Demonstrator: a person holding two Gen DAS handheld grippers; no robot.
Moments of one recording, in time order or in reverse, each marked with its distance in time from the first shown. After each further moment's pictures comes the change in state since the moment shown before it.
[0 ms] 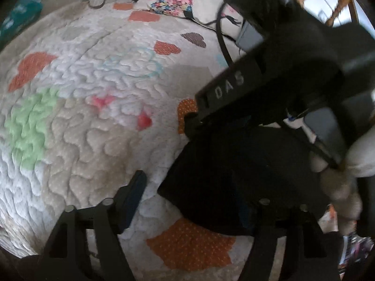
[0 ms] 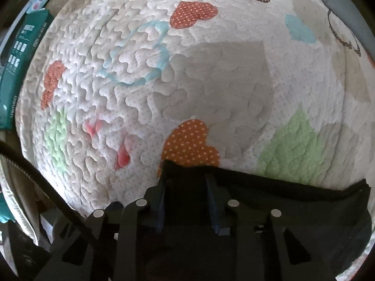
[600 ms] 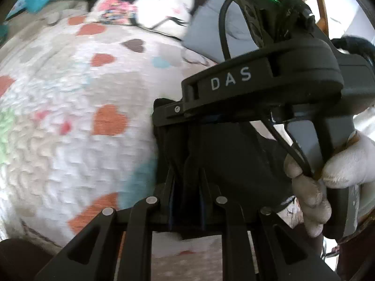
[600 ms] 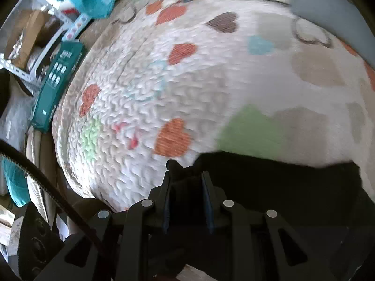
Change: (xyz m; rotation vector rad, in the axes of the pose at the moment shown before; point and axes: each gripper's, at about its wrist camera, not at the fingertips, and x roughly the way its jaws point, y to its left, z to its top) left arm -0.026 -0.082 -0.007 0.078 -0.008 -0.210; right arm -0.076 -0.059 -0.085 0.019 -0.236 0.160
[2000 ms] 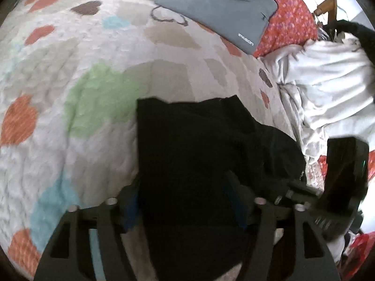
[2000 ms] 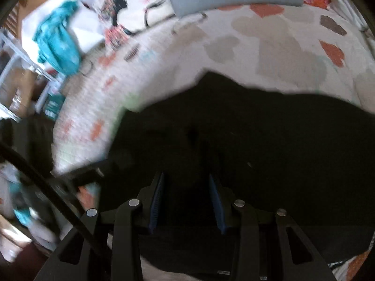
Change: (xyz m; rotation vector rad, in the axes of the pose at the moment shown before) left arm 0.108 -0.042 0.026 -0.001 0.186 -0.067; right arm -0.039 -0.162 -0.133 0.225 -0.259 0.031
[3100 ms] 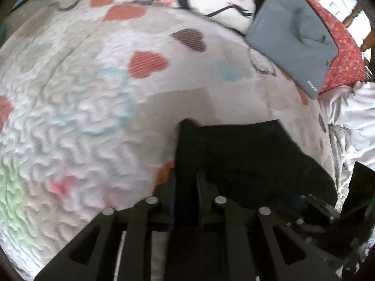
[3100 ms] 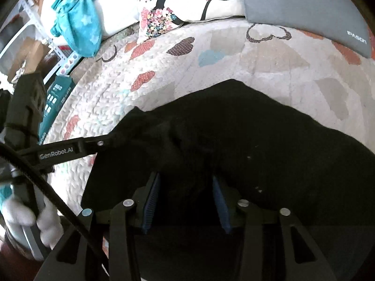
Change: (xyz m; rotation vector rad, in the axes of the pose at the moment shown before) left arm -0.064 0.142 0.056 -0.163 -0.059 0.242; right arm 0.095 0.122 0.055 -0.191 -0.036 -0.002
